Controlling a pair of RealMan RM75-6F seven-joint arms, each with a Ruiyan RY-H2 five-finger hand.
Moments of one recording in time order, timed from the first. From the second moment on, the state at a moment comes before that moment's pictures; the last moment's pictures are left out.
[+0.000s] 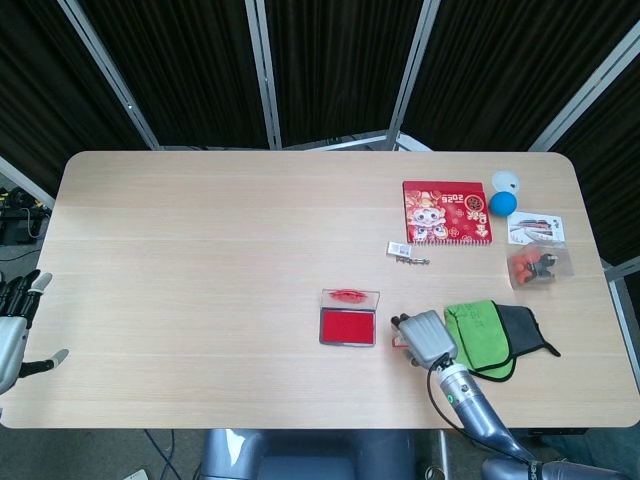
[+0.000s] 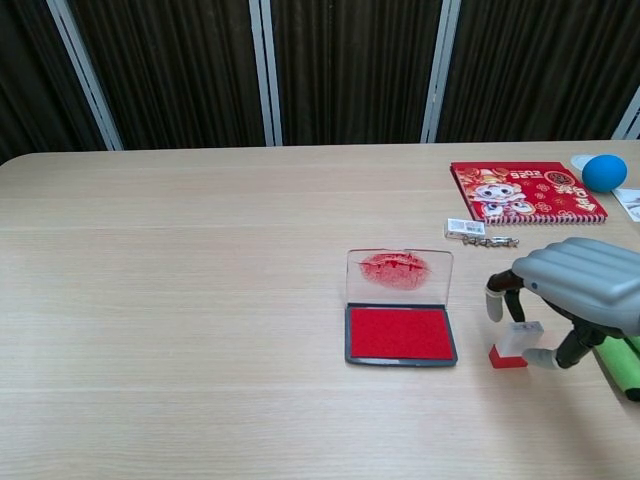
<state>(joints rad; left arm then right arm) -0.10 -0.98 -0.04 -1.86 1.39 1.42 0.23 0.48 -1.54 0.06 -1.57 -1.21 1.01 -0.65</state>
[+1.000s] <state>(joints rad) -0.11 -0.98 -0.03 -1.87 1.39 1.41 0.24 0.55 -1.48 0.10 -1.64 -1.26 1.01 -0.54</state>
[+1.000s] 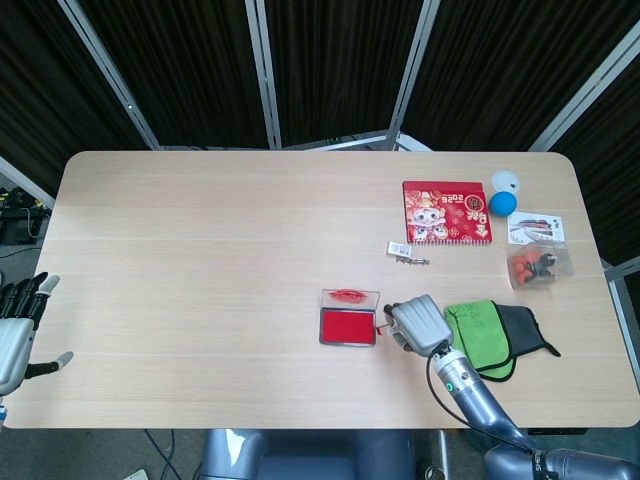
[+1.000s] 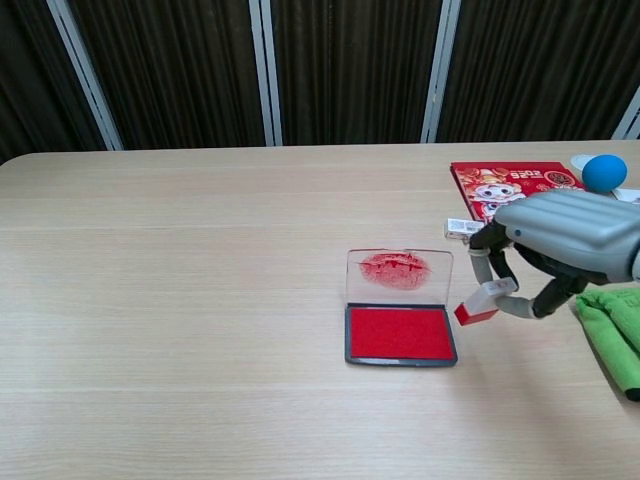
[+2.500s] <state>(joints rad) -0.12 -0.97 -0.04 -1.86 1.35 1.38 0.20 0.81 -1.67 0.09 -1.56 -0.83 0.98 -0.80</state>
